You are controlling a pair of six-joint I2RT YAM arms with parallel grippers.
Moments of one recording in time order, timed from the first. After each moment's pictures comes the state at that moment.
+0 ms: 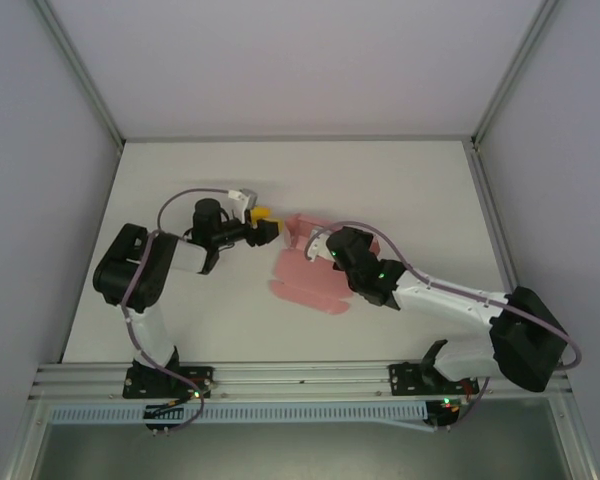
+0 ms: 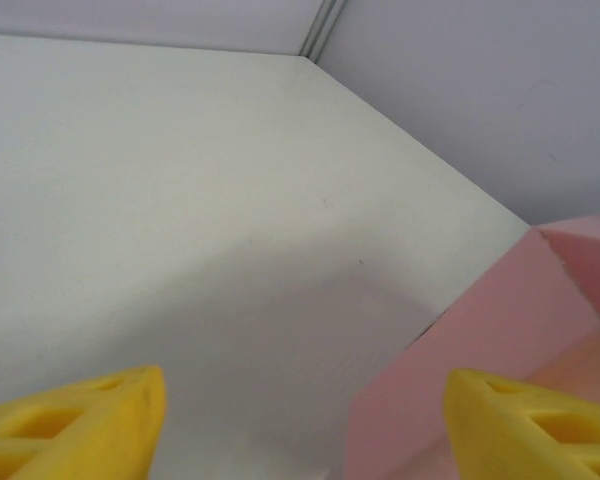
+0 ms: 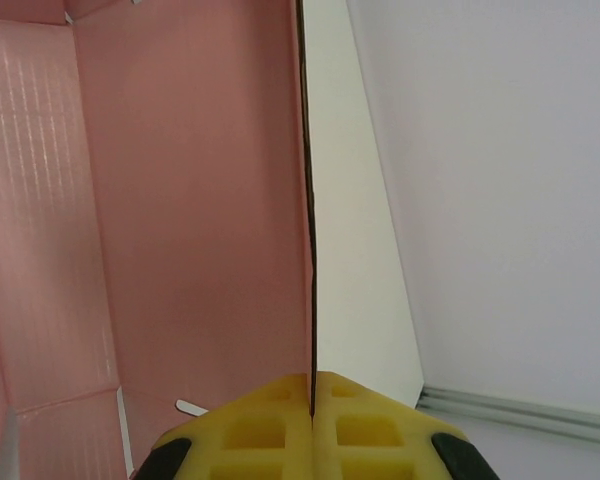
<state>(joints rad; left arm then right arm) -0.35 1.86 0.71 0.88 0.74 -0.26 0.88 1.31 0.72 -0.04 0.66 -0.84</state>
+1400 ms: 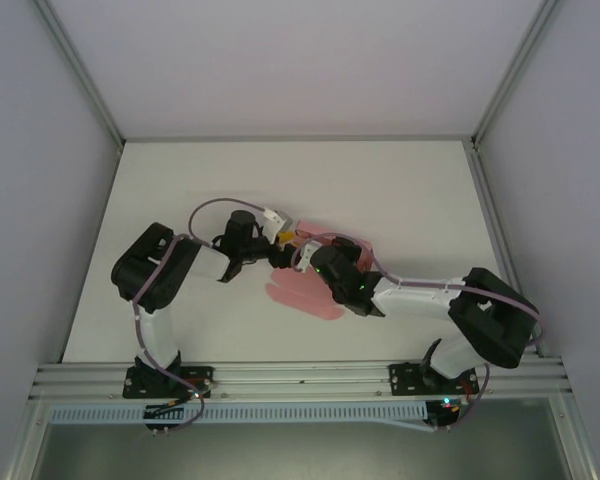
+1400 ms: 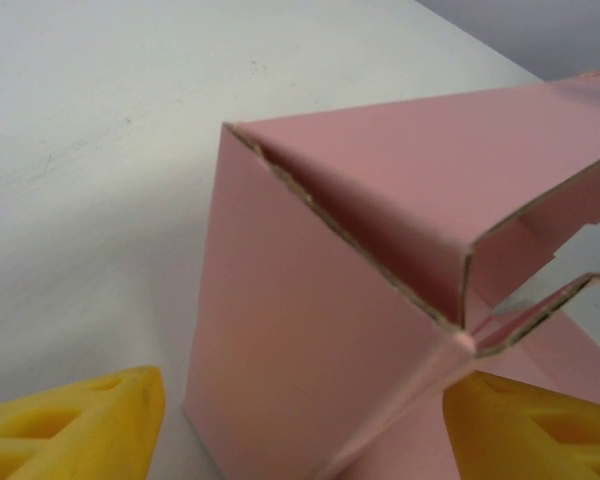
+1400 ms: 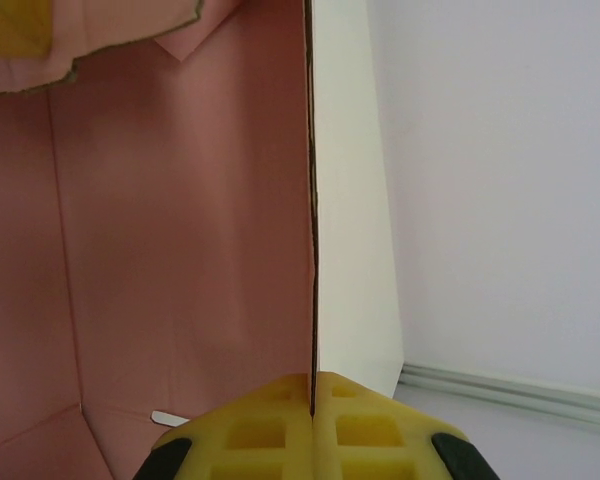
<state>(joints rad) -0.55 1.90 0.73 0.71 0.59 -0.08 0.97 1.48 0.65 0.15 0.83 -0.84</state>
